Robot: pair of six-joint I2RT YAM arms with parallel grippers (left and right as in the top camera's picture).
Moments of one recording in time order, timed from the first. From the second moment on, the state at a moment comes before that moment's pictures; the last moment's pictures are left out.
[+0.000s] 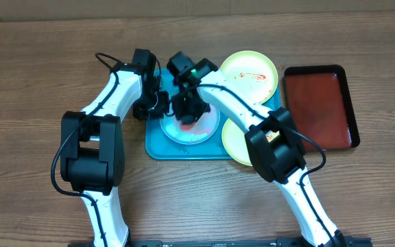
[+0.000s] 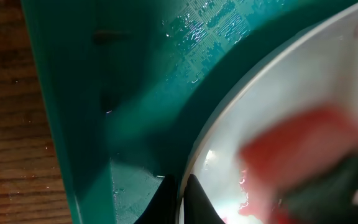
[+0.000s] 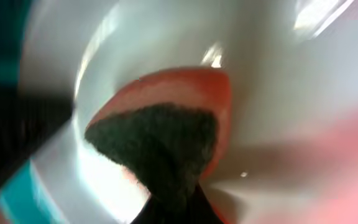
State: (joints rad) left arm -0.14 2.11 1.51 -0.92 0.17 -0.23; right arm 0.67 2.48 2.14 -1.14 -0.26 0.39
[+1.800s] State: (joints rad) left arm -0.14 2.09 1.46 -0.86 0.20 -0.24; right arm 0.40 2.29 2.14 -1.27 -0.27 0.41
